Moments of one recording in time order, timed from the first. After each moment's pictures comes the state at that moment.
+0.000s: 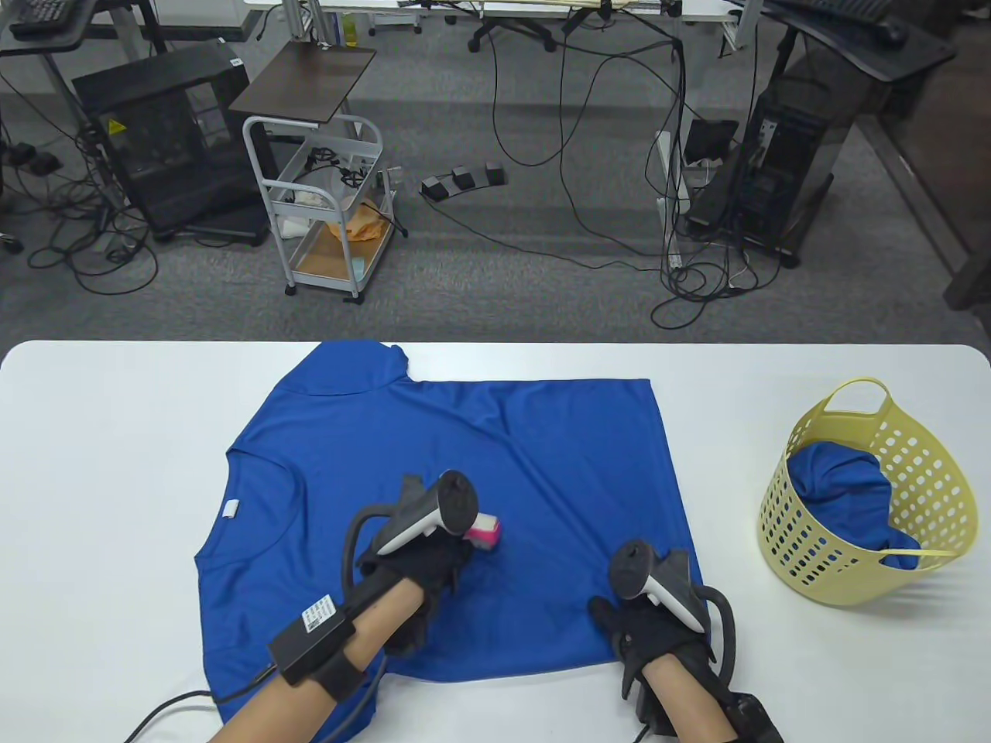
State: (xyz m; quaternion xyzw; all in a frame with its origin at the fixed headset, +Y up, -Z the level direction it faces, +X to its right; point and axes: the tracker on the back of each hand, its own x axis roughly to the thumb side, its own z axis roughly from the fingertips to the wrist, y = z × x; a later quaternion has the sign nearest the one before) left_hand -0.119 -0.699 -0.381 -0.18 -0.09 0.06 0.98; right_hand 0.154 -0.756 -0.336 -0.05 0.19 0.97 0.14
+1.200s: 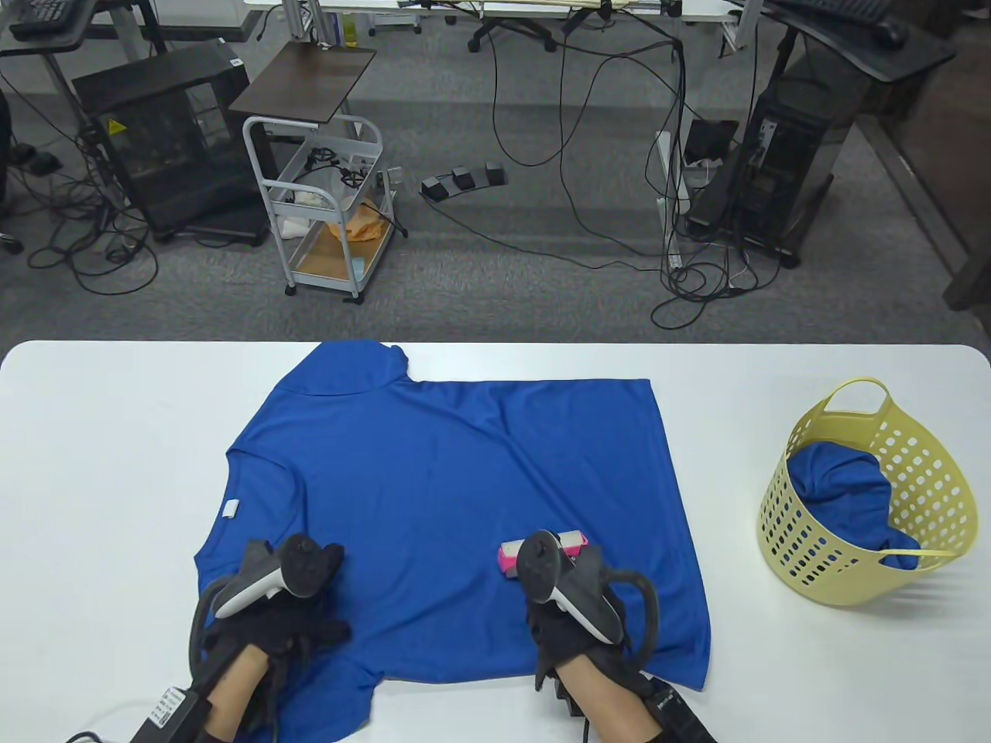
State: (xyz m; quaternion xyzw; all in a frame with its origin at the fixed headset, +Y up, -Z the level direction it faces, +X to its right) left_hand -0.298 -0.783 -0.348 -0.34 0.00 0.07 0.94; right_hand 0.058 -0.708 -0.346 -0.04 0.04 1.00 0.04
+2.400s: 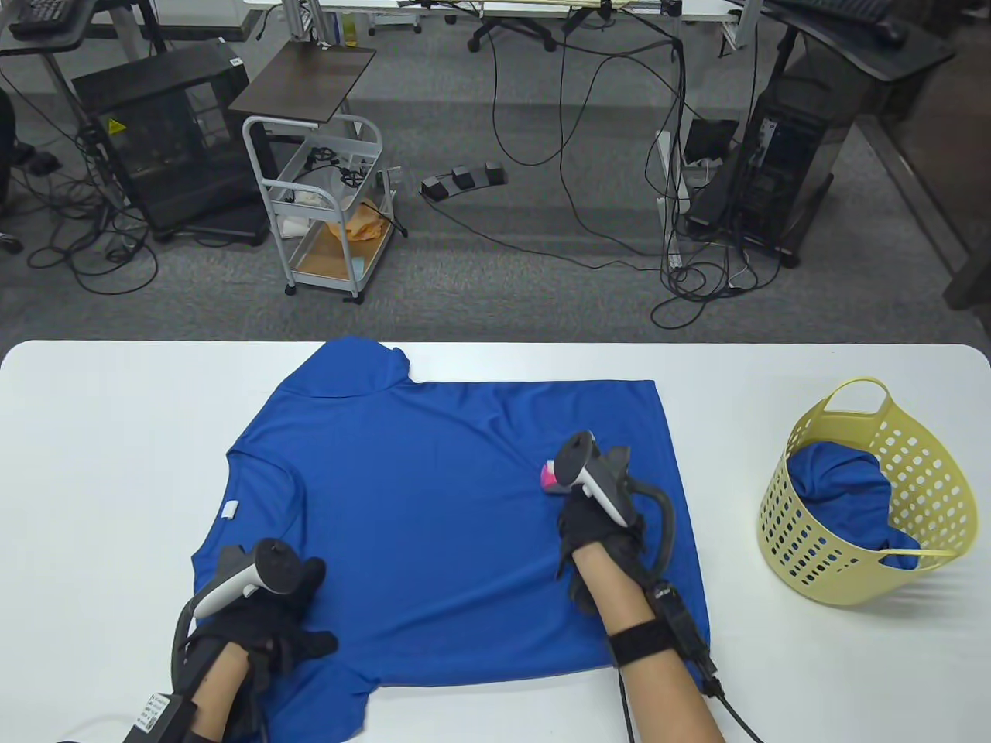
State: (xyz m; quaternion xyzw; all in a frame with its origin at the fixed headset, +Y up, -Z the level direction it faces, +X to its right) left_hand -0.308 -0.789 -0.347 -0.40 0.02 0.11 0.91; right_hand 0.111 -0.709 -0.471 -0.14 0.11 0.98 0.09
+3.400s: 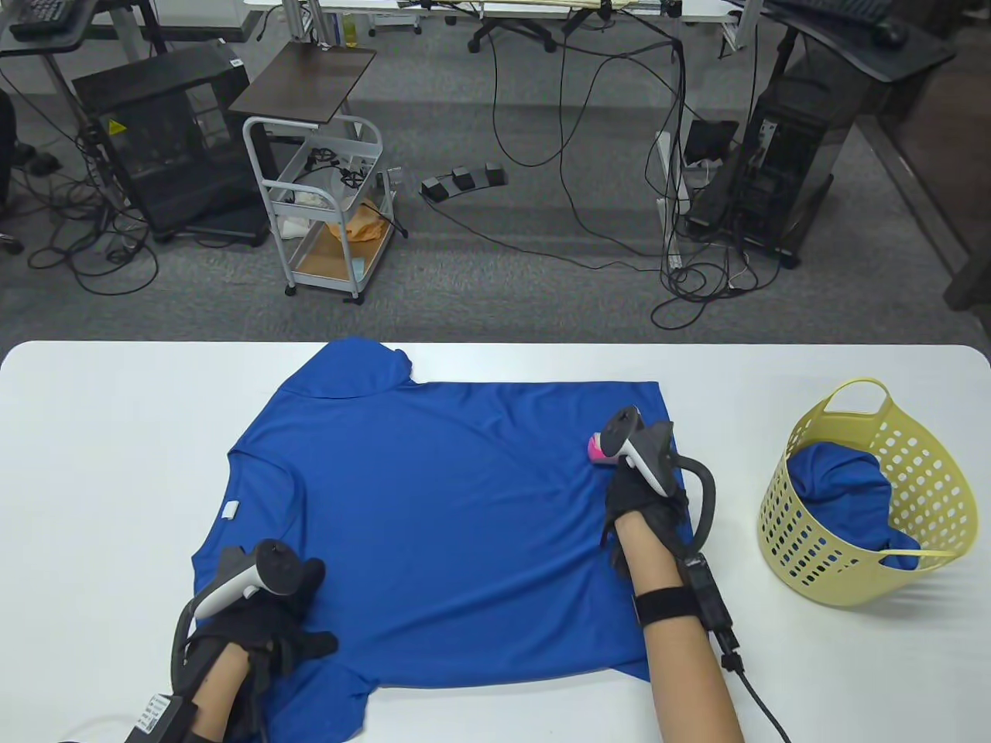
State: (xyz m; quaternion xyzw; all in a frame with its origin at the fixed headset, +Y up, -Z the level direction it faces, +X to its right) left_hand -0.308 -0.788 -0.346 -0.40 0.02 0.11 0.91; right_hand 0.158 -0.715 -0.492 -0.20 0.12 0.97 0.03
